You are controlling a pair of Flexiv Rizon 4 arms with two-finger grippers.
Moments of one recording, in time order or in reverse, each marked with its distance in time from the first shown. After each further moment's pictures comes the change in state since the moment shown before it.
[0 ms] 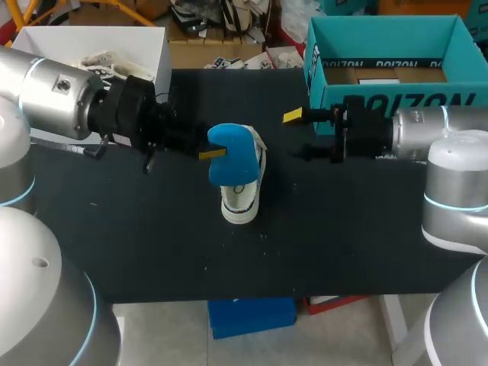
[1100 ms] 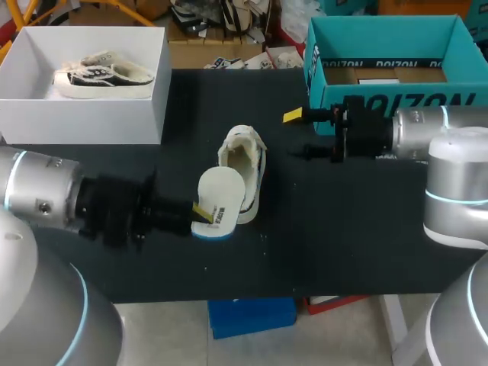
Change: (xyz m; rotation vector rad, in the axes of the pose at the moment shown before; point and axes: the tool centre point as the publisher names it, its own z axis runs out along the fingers) left arm 0.084 0.080 0.005 -0.181 -0.074 0.833; right arm 0.000 0.000 0.000 0.001 0.001 0.000
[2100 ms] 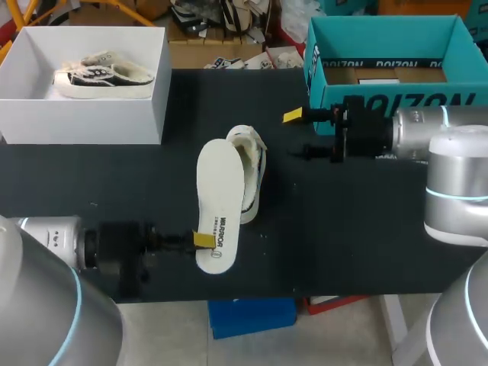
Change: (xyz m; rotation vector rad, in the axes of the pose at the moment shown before) left arm 0.044 0.014 0.015 -0.154 -0.154 0.613; right arm 0.000 0.000 0.000 0.000 0.000 0.000
